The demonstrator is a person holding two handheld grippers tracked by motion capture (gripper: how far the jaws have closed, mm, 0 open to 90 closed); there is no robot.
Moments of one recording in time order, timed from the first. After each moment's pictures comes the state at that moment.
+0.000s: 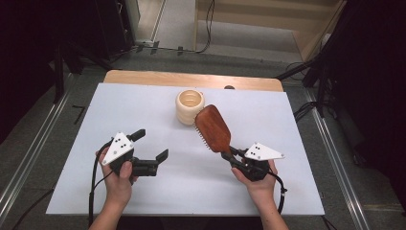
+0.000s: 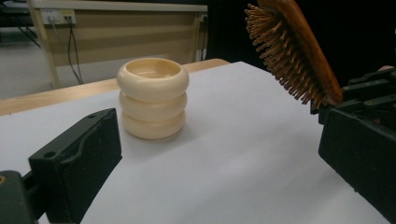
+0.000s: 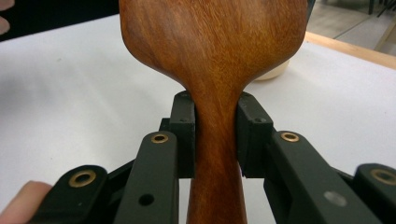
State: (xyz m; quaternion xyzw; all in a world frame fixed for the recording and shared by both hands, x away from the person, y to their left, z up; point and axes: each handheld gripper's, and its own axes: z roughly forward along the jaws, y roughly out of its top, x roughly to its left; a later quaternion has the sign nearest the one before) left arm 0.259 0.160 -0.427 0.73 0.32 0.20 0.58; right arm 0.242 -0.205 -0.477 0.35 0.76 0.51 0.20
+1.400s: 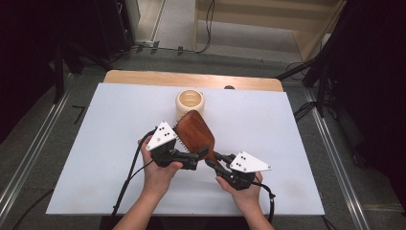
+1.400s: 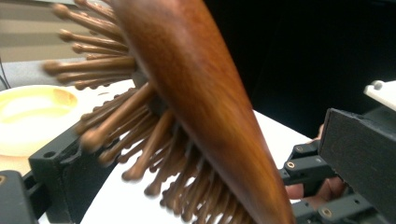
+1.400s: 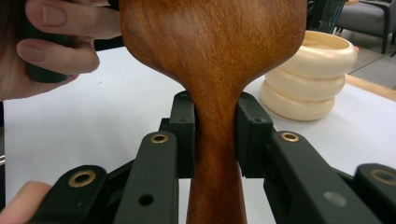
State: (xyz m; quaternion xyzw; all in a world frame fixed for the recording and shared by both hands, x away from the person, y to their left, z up) left arm 0.269 0.068 -0.408 0.73 0.29 0.12 0.60; right arm 0.222 -0.161 -0.472 0.29 0.75 0.56 0.21
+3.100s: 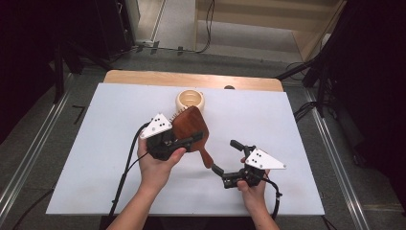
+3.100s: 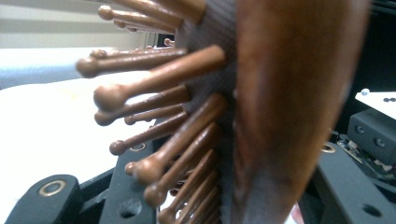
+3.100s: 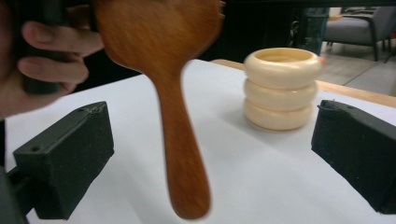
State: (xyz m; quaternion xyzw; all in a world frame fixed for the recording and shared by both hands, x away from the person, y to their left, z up) left arm 0.283 0.080 -0.395 0.73 0.30 0.09 0.61; right arm 0.228 -0.193 -0.478 0.32 0.69 0.61 0.21
